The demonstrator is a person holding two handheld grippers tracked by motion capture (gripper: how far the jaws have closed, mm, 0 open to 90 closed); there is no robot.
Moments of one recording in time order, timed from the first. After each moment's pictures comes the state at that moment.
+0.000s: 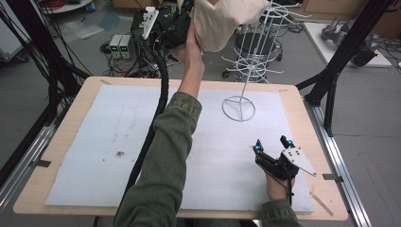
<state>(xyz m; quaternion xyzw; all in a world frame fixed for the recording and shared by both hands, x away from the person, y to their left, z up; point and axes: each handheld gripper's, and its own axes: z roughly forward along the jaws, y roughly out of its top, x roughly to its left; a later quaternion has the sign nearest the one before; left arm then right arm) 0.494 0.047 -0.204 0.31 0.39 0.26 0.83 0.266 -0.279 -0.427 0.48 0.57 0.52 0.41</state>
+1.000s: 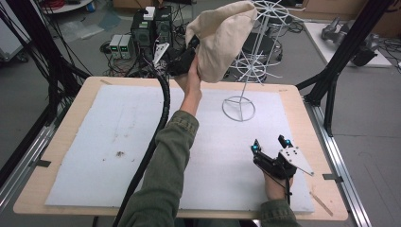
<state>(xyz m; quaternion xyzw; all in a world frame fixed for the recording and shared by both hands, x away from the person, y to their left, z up) 0.506 0.040 -0.299 0.38 0.43 0.21 0.79 0.267 -0.275 -0.427 0.48 0.57 0.52 0.42</state>
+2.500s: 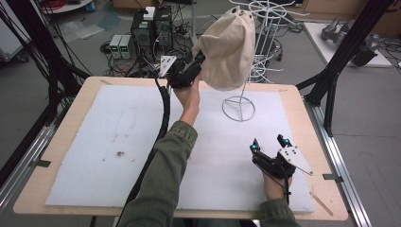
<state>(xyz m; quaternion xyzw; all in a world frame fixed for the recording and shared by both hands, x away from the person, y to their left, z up) 0.477 0.036 -0.316 0.44 0.42 0.26 0.75 0.268 -0.272 -0.426 0.48 0.57 0.52 0.41</state>
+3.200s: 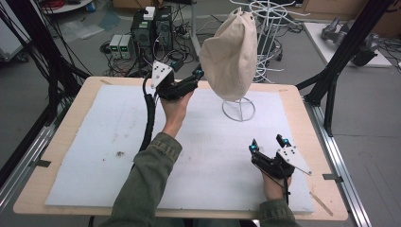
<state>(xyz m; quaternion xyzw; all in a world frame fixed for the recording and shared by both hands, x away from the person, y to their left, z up) 0.418 0.065 -0.300 0.53 0.35 0.31 0.70 0.268 -0.270 -0.426 0.47 0.58 0.52 0.42</state>
